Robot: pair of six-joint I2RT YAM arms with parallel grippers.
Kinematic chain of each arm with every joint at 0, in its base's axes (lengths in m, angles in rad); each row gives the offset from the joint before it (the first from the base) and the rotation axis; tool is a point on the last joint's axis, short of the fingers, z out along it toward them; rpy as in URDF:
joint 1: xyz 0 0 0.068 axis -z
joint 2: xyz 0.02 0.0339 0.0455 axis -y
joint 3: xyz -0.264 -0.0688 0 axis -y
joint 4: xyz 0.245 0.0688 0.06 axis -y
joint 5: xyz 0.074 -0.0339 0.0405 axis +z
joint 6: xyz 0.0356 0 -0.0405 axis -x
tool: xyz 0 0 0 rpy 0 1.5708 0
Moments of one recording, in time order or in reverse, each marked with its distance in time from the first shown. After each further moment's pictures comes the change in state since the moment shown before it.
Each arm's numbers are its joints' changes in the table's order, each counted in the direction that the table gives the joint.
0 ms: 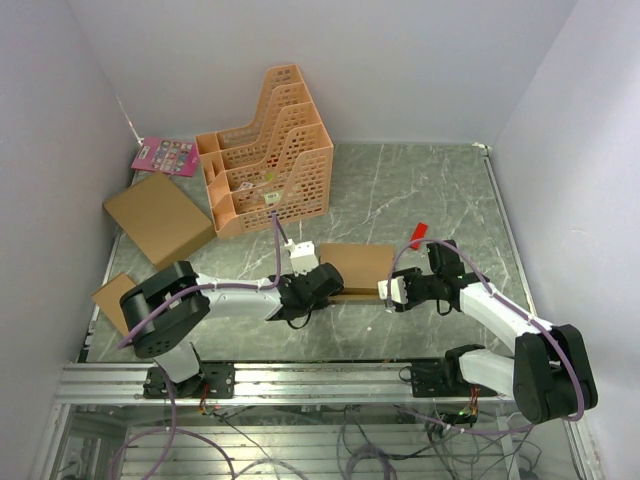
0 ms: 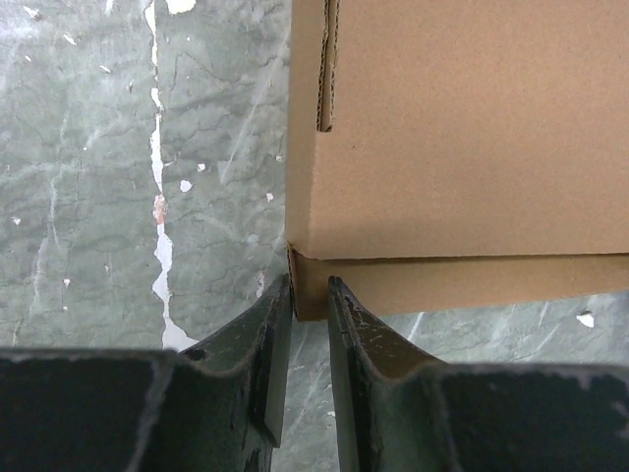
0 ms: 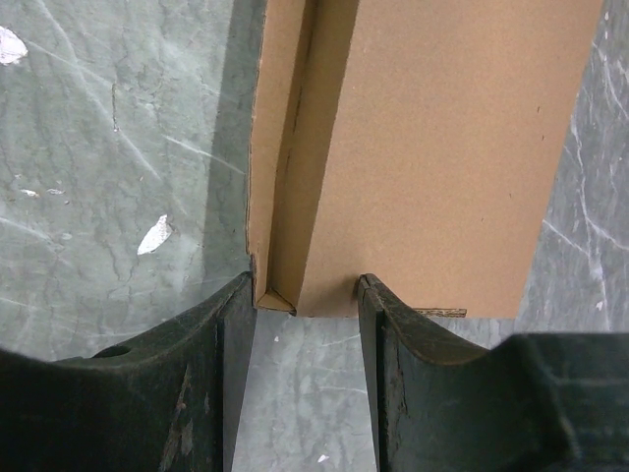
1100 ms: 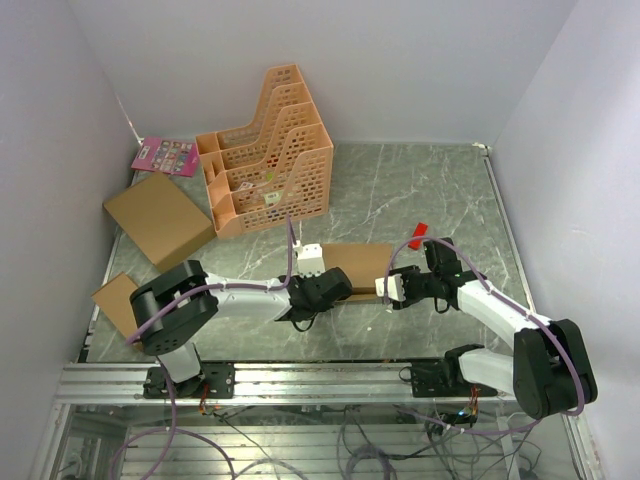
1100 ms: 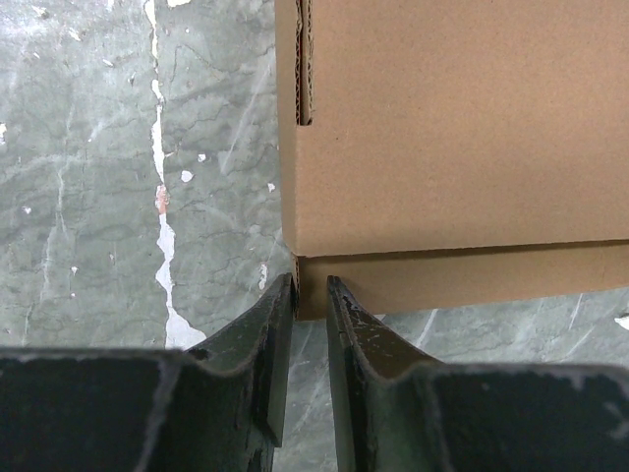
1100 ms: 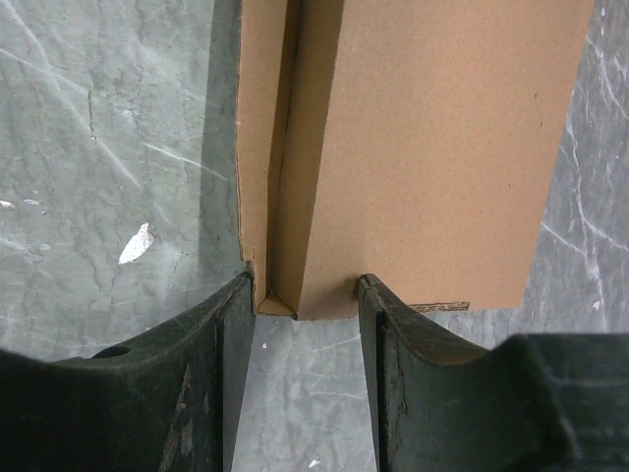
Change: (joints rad) left arm 0.045 -0.048 0.068 -0.098 0.069 -0.007; right arm -0.026 -0.029 0.013 0.034 -0.029 -0.035
